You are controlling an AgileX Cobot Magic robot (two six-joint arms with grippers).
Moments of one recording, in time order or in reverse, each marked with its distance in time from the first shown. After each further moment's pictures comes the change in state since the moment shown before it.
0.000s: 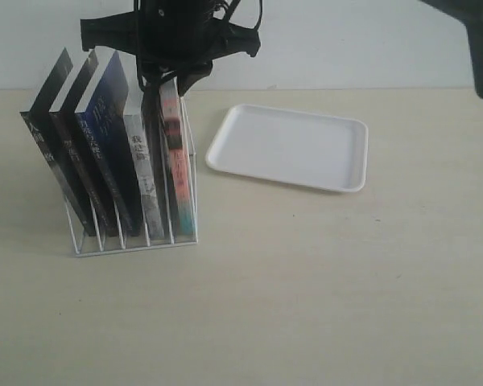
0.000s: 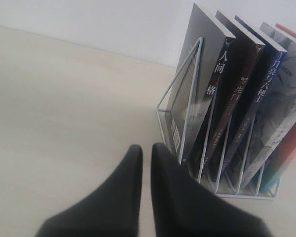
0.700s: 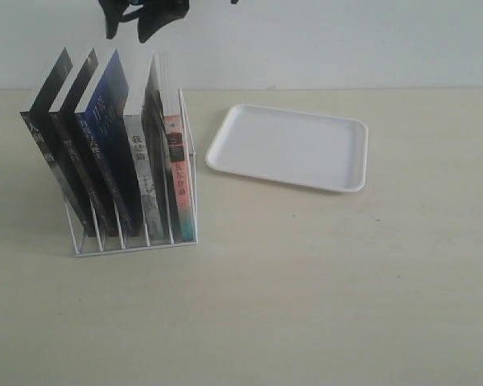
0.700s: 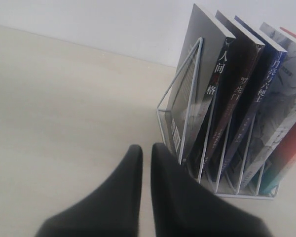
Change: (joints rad) left arm 0.000 0.000 0.000 0.000 0.000 0.000; right arm 0.006 -0.082 -0.104 0.175 0.036 -0.093
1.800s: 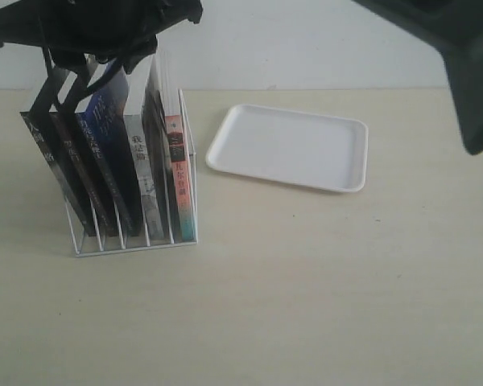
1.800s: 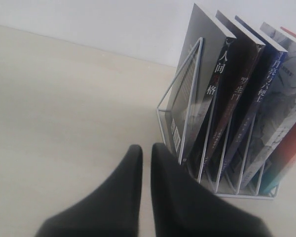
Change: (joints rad) left arm 0.000 0.000 0.000 0.000 0.000 0.000; right arm 0.187 0.074 0.000 -0.398 0.002 0.128
